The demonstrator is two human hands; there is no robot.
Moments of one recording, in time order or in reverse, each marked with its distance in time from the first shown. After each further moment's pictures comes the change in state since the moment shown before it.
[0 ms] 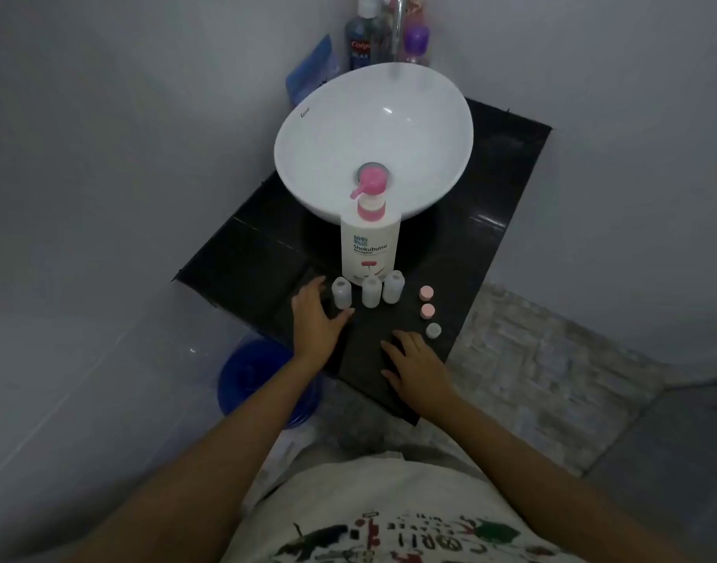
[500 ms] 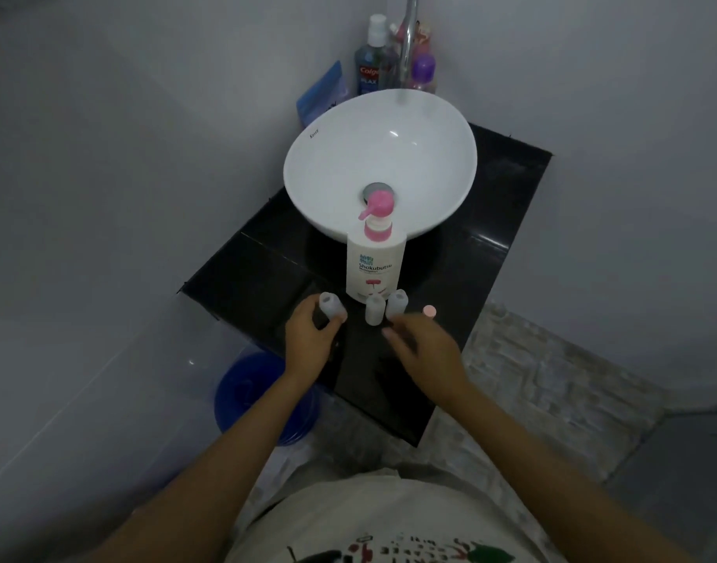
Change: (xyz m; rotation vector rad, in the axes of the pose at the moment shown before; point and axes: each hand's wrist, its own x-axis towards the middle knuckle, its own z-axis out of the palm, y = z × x) left_hand -0.005 0.016 -0.025 -0.217 0.041 0.024; right_hand 0.026 -0.014 -0.088 0.473 0.274 0.113
